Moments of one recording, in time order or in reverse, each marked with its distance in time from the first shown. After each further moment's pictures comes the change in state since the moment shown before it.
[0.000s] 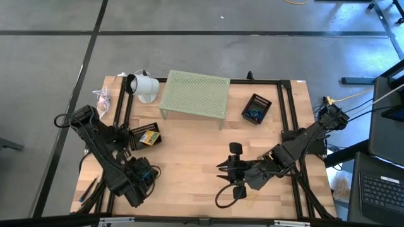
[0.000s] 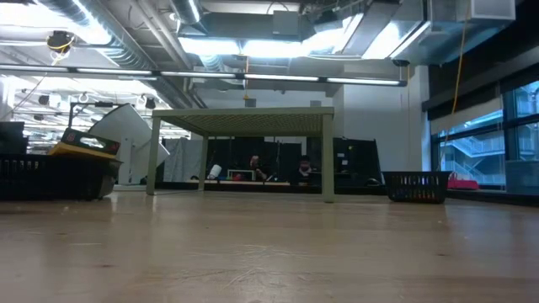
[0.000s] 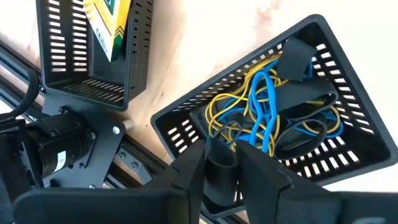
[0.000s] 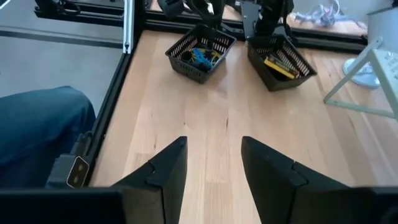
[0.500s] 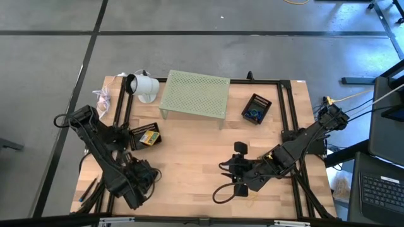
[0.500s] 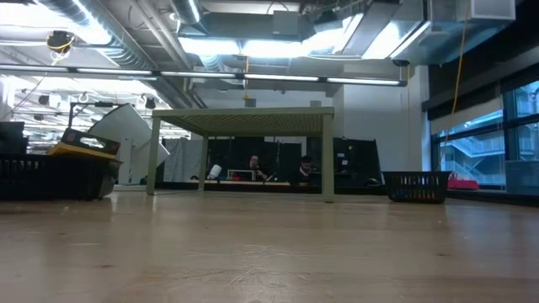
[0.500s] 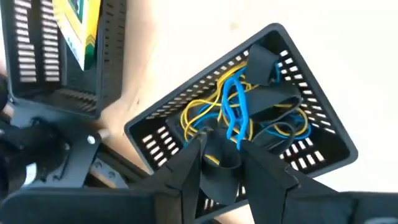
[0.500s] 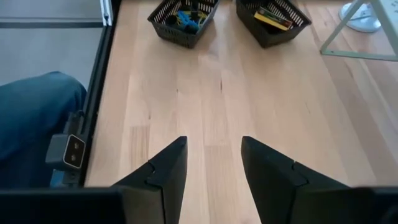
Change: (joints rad) left arm -0.010 0.000 0.001 0.073 -0.020 0.006; right arm 0.006 0.000 0.000 -0.152 -0.003 0.187
